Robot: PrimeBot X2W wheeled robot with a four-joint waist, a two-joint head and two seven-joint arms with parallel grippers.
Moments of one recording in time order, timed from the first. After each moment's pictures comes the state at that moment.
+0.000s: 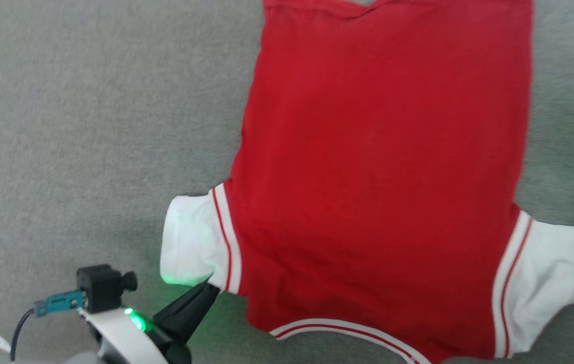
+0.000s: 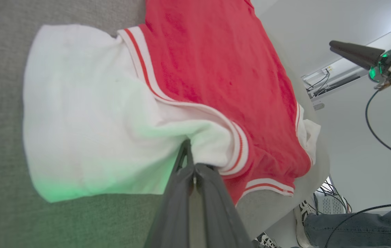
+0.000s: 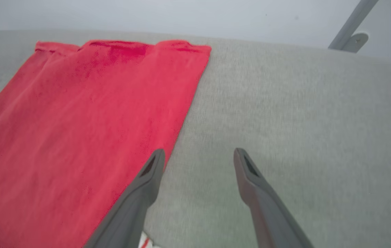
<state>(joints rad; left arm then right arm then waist) -0.28 0.79 -0.94 -0.06 -1.28 -0.13 -0.26 -0.33 -0.38 -0.27 -0.33 0.51 0.13 0.98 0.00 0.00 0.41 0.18</state>
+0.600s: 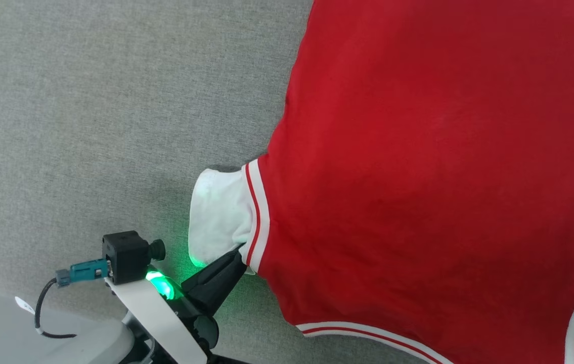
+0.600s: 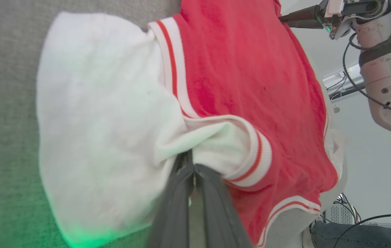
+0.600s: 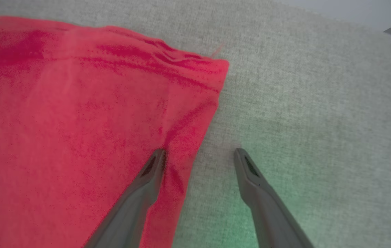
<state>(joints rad) -0.44 0.73 -1.00 -0.08 -1.25 -0.13 -0.26 -1.06 -0.44 -0.10 0.38 0.19 0.13 1.13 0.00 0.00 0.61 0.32</state>
